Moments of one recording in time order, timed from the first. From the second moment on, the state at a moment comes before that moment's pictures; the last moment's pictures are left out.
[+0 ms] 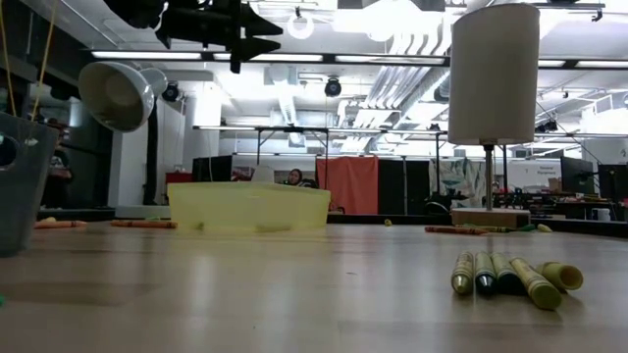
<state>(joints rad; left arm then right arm) 0.78 1.29 1.02 0.28 0.55 -0.26 0.82 1.31 0.80 -0.30 -0.06 2.17</state>
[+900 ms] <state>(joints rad) 0.81 1.29 1.02 0.28 0.54 -0.26 0.80 1.18 0.83 -0.40 -0.25 1.93</state>
